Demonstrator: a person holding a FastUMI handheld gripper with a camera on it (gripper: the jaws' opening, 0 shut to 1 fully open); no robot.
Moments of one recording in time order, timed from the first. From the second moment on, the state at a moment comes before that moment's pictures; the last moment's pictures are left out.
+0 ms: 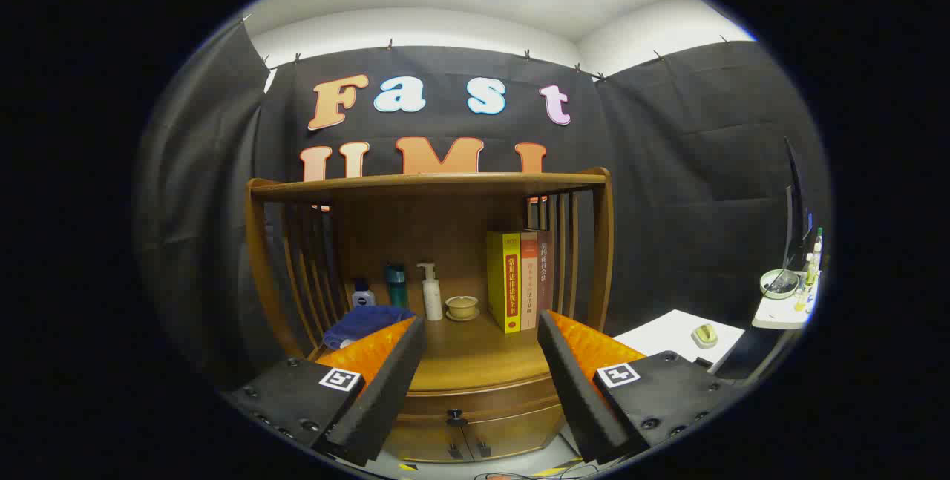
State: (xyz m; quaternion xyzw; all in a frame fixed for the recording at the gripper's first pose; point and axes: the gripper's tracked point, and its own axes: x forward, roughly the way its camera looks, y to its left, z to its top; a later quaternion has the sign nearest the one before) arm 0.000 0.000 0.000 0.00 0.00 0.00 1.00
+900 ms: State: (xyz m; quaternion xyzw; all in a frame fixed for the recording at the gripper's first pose) arm 0.001 0.017 -0.004 0.00 0.01 0.02 1.00
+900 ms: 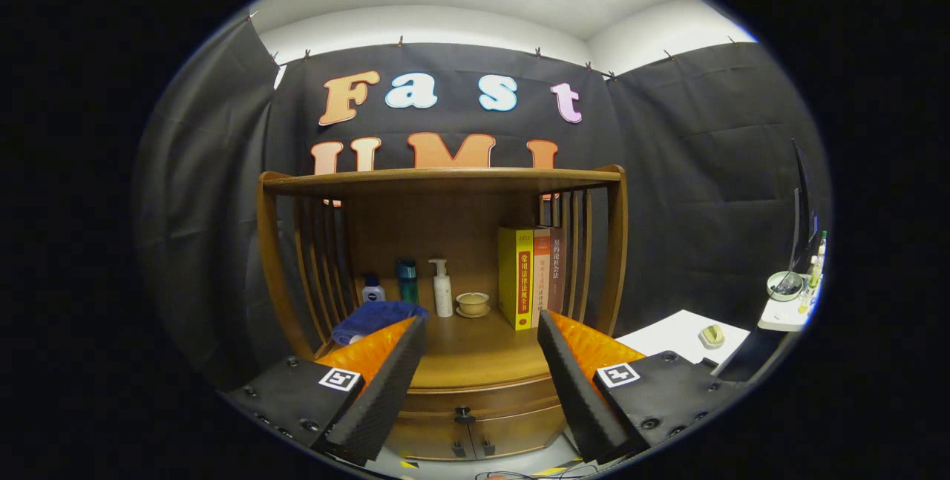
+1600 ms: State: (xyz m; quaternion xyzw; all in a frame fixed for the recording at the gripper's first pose) arm 0.005 0.018 -0.018 0.00 0.01 0.02 1.00
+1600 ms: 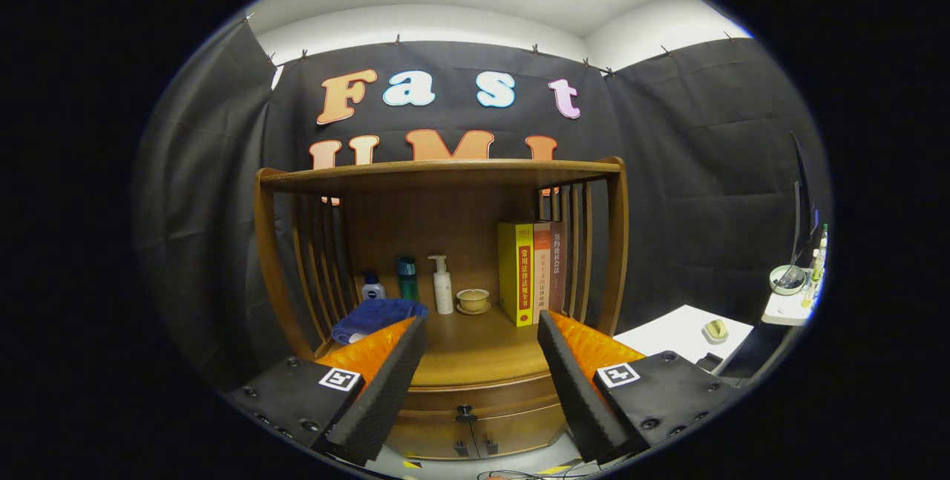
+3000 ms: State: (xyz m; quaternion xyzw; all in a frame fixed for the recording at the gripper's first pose) arm 0.061 0.036 -0.304 -0.01 0.13 0.03 0.99
